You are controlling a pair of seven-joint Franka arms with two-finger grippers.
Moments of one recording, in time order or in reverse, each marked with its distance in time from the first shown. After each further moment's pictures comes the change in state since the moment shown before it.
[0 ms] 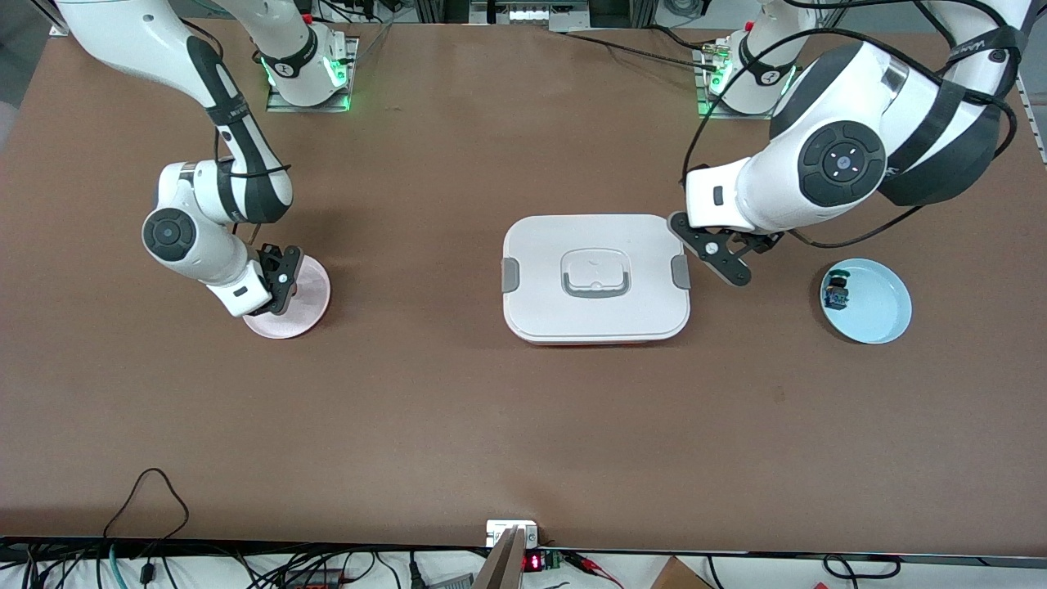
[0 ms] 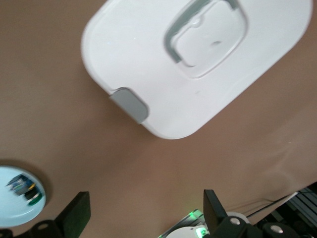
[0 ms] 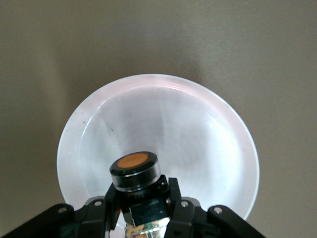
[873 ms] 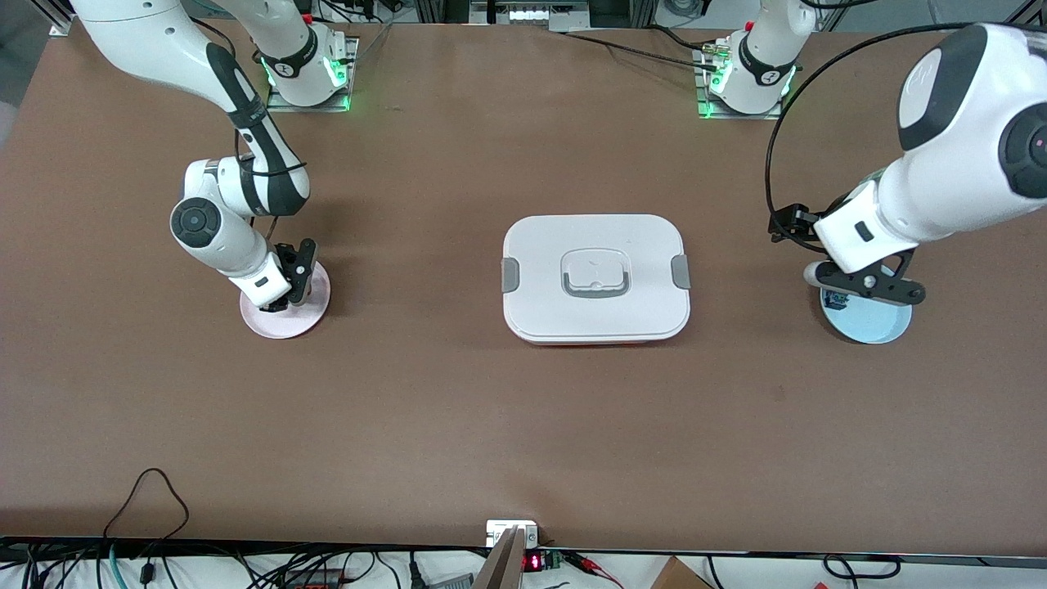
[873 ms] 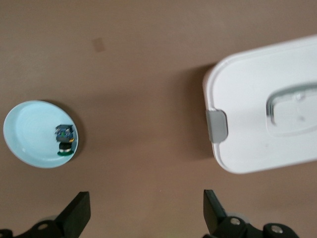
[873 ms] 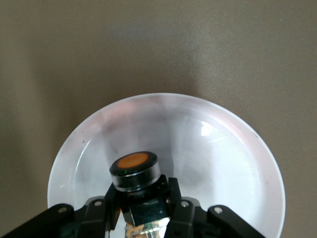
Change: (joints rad) left arm -0.365 -0.217 0.712 -0.048 -0.204 0.124 -0.243; right arm 0.024 0.020 0.002 -0.058 -0.001 0.120 -0.017
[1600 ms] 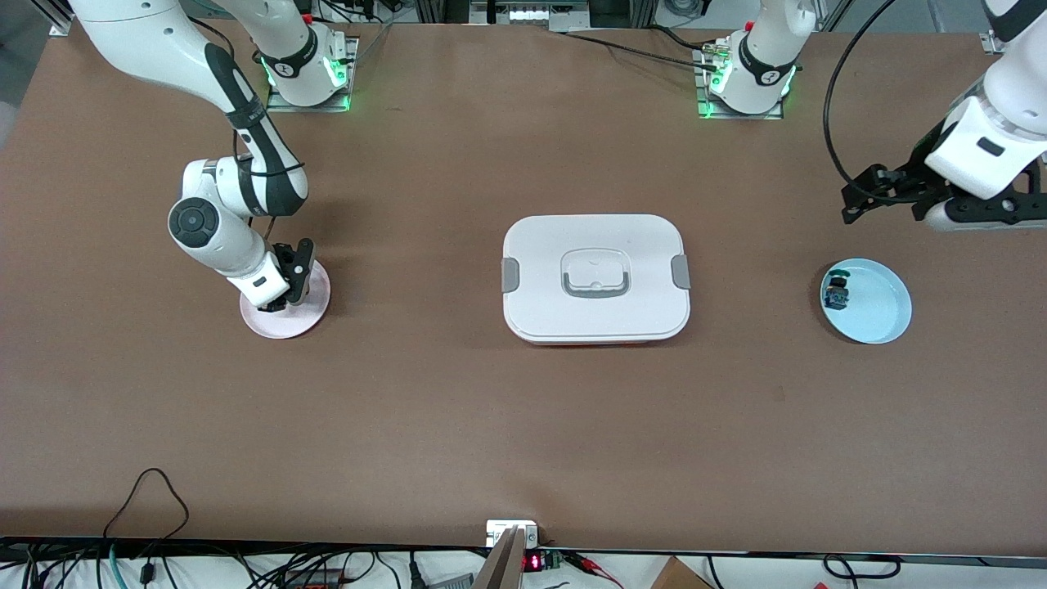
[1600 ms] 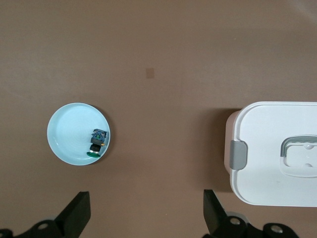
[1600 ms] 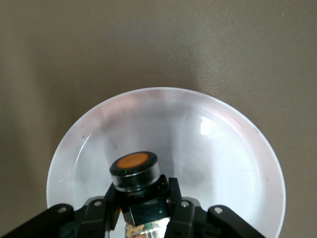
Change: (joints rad) left arm -0.032 -0.258 0.152 -0.211 0.000 0.165 -0.049; right arm -0.003 -0.001 -0.005 -0.002 -0.001 0.000 -0.009
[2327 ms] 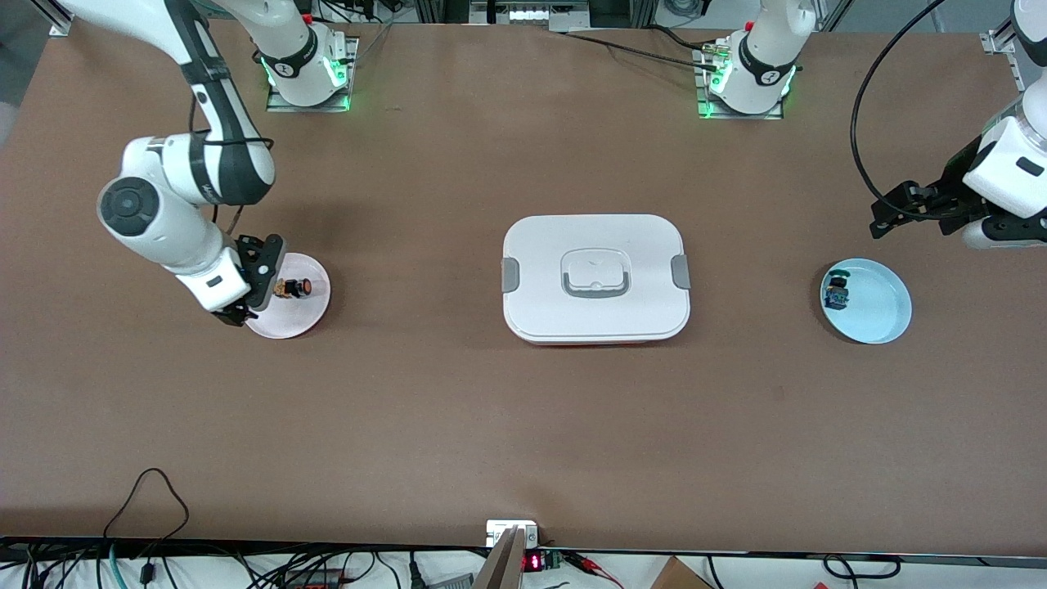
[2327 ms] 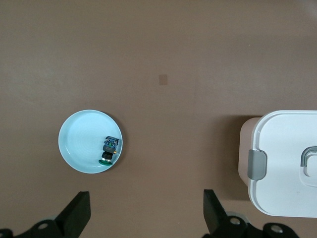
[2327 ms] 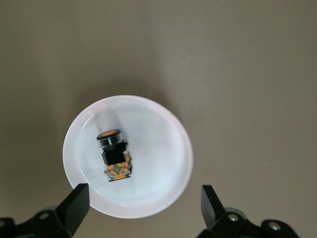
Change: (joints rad) left arm 0.040 0.037 0.021 0.017 0.000 0.028 0.061; right arm -0.001 -0.152 -0.001 0.200 0.018 -0.298 0.035
